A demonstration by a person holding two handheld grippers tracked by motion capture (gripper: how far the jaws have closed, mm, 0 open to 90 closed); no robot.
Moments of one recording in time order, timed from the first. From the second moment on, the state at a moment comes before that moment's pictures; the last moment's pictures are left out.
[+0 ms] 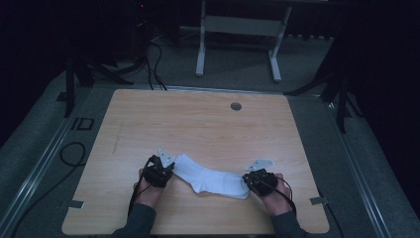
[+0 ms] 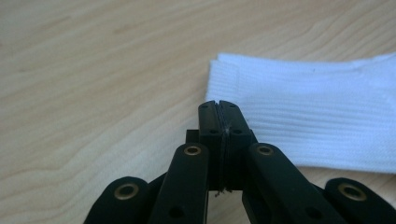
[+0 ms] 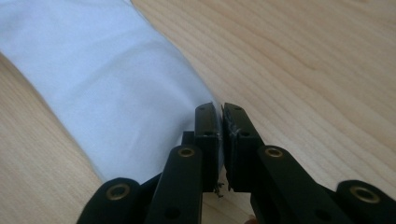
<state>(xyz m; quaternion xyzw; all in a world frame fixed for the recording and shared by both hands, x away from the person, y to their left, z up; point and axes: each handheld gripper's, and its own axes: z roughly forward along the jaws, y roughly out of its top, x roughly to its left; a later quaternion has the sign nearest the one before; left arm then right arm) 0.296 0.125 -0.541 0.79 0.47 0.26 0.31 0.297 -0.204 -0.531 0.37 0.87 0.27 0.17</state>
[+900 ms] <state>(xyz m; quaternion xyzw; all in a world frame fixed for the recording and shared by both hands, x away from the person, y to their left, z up) 0.314 0.117 -0.556 0.79 0.46 0.27 0.32 0.298 -0.216 -0.539 0.38 0.87 0.27 0.16</state>
